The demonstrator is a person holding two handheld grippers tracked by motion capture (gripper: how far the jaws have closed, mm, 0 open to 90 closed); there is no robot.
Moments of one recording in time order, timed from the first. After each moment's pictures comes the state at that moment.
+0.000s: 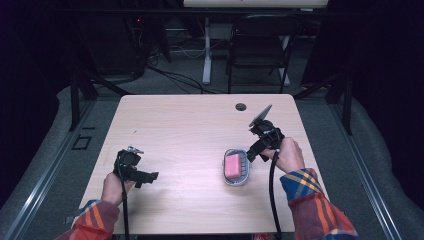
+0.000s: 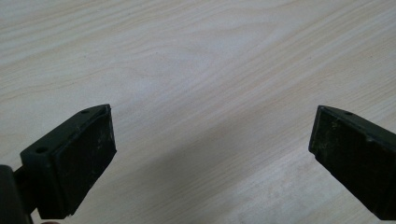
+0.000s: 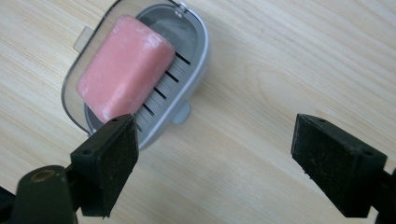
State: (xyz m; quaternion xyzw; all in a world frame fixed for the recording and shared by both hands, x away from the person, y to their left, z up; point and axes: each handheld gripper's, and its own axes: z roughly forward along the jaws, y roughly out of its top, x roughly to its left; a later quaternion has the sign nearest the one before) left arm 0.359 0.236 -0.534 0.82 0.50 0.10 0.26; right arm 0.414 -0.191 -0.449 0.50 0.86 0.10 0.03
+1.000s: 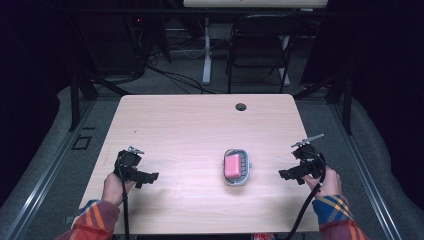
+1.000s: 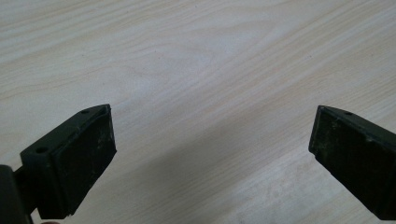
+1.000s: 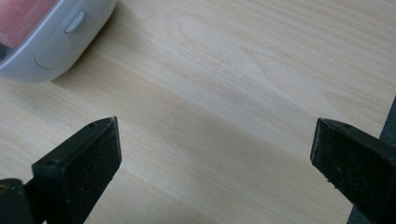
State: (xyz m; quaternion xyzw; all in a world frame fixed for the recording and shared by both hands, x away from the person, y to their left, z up) left arm 0.359 0.235 -0.535 0.82 0.50 0.10 0.25; right arm 0.342 -0.296 -0.488 0.52 0.82 0.21 0.12
